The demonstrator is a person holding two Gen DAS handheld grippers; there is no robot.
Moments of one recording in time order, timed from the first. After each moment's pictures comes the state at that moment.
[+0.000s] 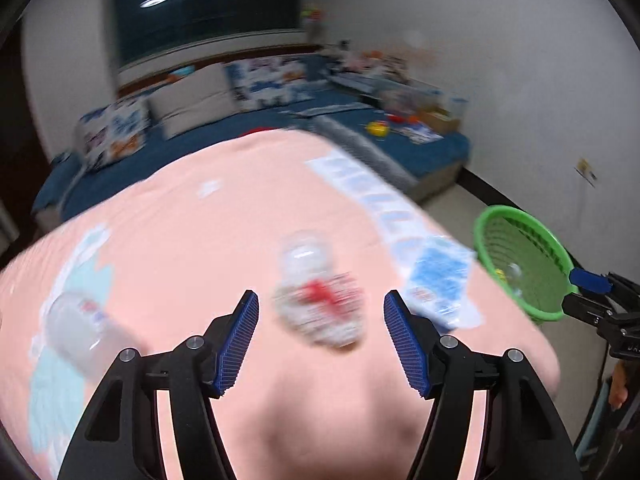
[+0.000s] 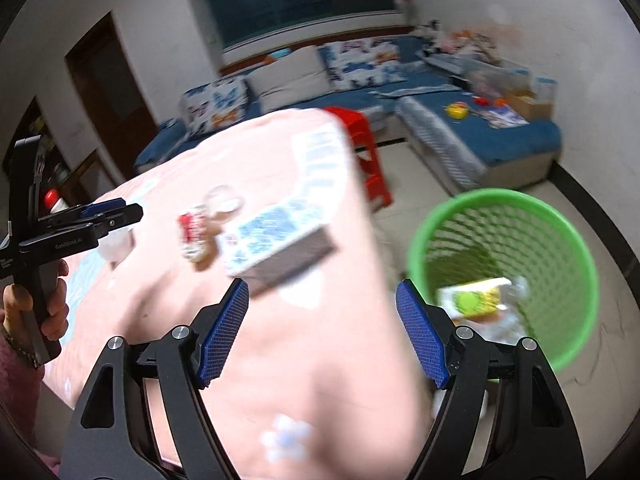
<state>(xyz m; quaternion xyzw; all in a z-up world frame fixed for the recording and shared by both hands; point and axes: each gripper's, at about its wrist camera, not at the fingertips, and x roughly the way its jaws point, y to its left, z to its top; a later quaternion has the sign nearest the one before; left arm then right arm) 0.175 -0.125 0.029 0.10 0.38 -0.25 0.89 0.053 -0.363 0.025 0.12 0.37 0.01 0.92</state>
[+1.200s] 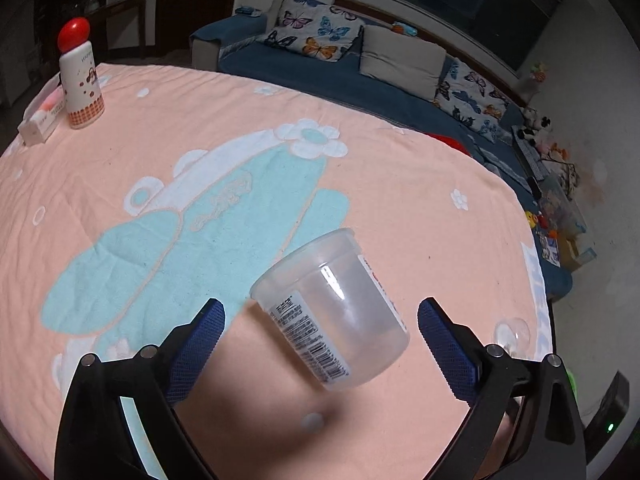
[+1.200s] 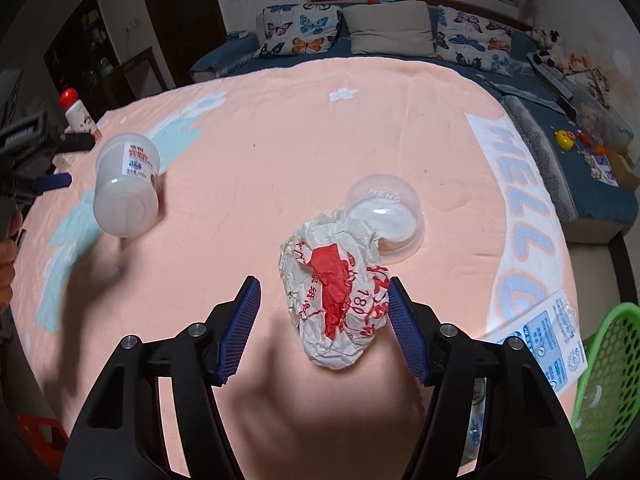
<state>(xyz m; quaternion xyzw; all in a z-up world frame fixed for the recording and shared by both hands) 0.265 0.085 0.007 -0.16 0.47 0.02 0.87 0.227 -0.205 -0.026 0.00 0.45 0.12 0.88</state>
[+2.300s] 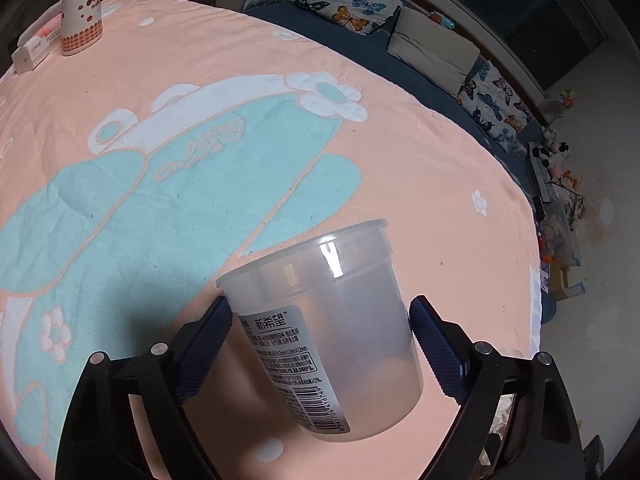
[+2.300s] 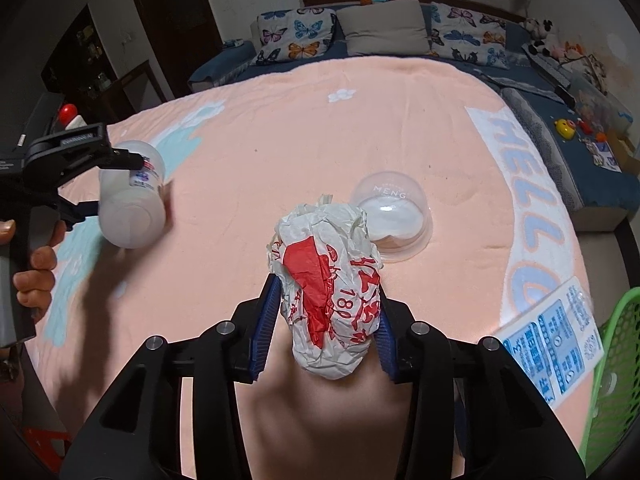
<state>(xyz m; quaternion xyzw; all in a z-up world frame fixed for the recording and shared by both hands) 0.300 0.078 -0.043 -0.24 0.51 0.03 0.82 0.221 -0.210 -0.028 0.03 0.44 0.12 0.89</state>
